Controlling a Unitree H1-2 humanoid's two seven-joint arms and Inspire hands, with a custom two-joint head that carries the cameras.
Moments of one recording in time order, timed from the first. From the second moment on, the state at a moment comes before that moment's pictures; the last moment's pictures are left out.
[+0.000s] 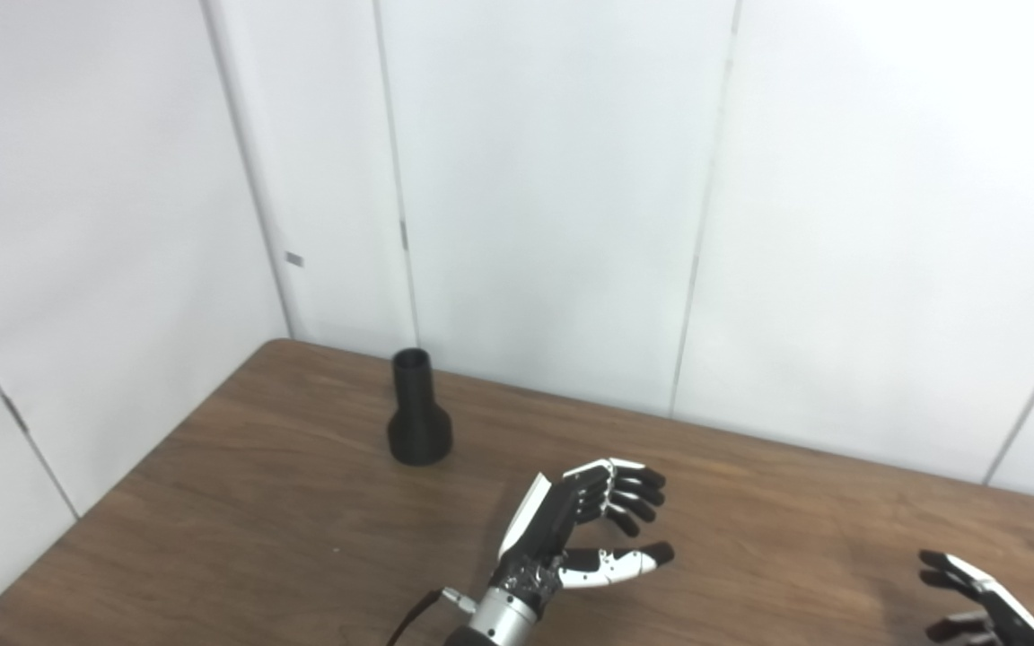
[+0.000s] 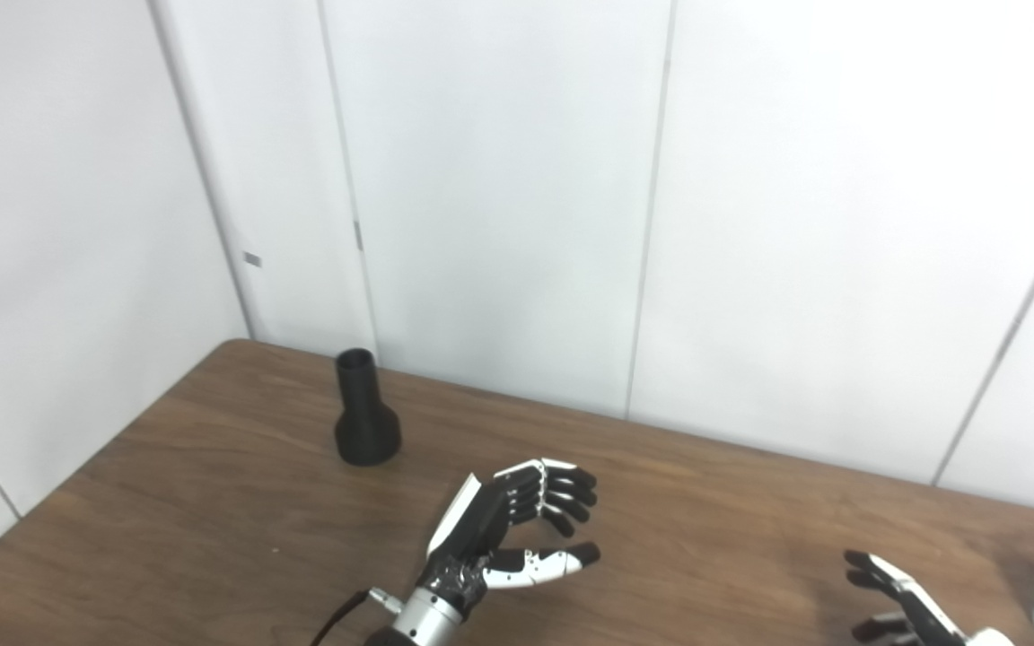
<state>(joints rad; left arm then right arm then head) -0.23 0.02 -0.03 0.19 0.10 -0.35 -0.04 -0.07 -0.26 0.03 -0.09 -0.50 -0.15 -0.05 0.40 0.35</state>
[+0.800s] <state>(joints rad) -0.35 0.19 0.24 -0.08 0.38 -0.15 0.25 -0.09 -0.27 -0.01 -0.05 -0.48 -0.21 -0.07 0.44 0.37</state>
